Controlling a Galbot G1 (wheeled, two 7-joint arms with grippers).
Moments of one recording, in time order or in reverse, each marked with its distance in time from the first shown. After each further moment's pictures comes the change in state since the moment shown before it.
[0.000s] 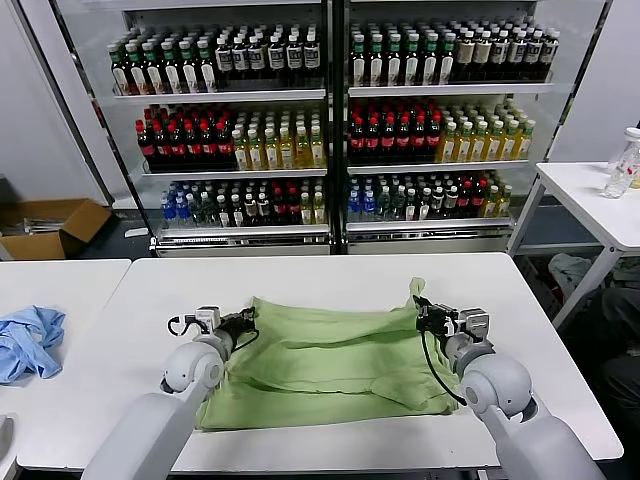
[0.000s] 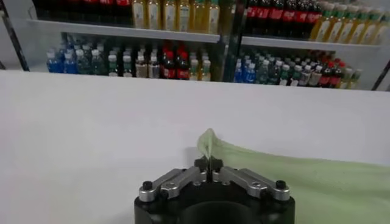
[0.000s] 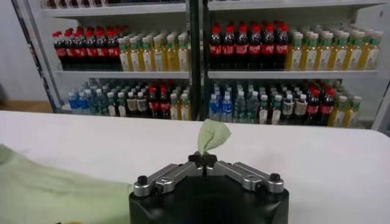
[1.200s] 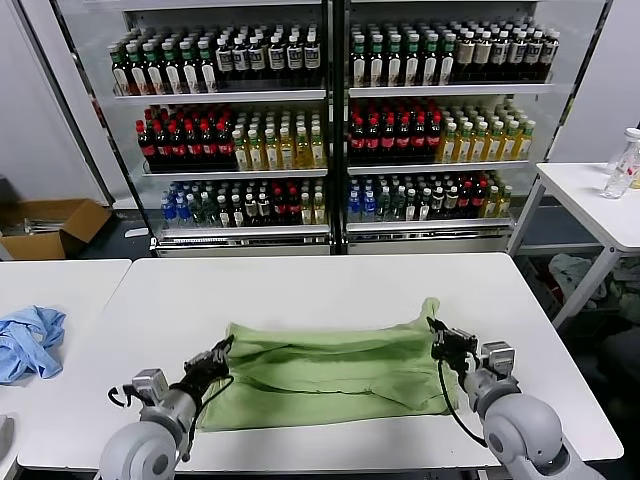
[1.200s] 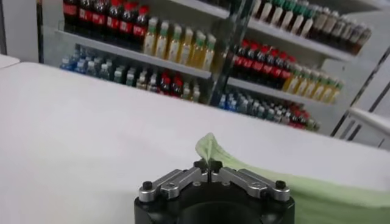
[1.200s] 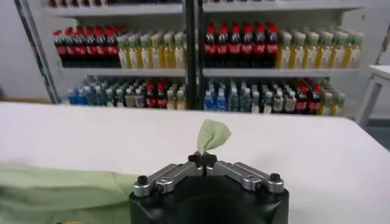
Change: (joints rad) left arm 0.513 0.032 -0.272 -0.489 -0.041 -0.108 0.010; right arm -0.264 -0.023 0.111 0.183 -0.038 0.008 0.032
